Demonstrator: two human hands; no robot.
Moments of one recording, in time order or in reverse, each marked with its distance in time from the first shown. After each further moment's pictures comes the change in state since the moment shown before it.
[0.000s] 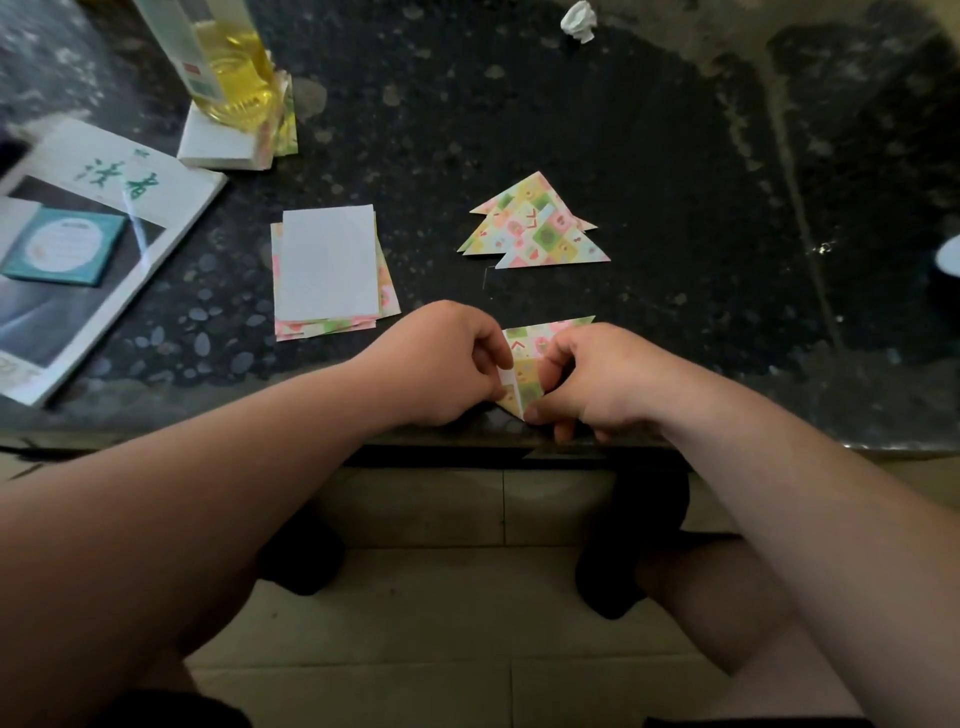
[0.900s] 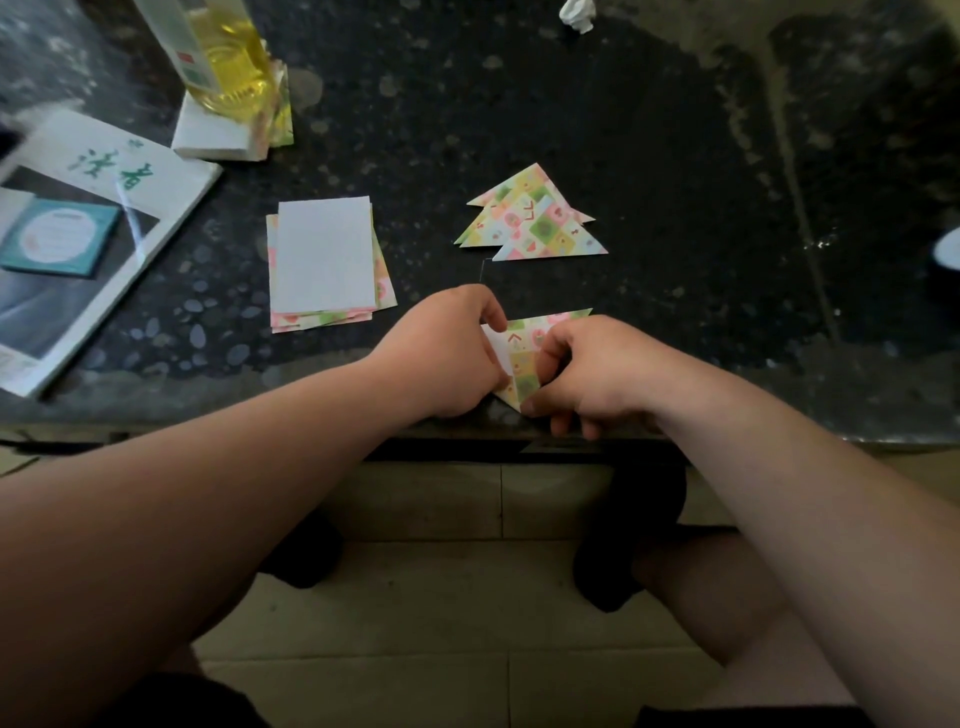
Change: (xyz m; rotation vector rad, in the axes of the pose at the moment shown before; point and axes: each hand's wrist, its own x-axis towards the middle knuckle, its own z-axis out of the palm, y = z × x) left_hand 0.003 0.012 0.011 -0.067 0.092 -0.143; right_hand -0.001 -0.003 -0.003 -0.024 -0.023 0.024
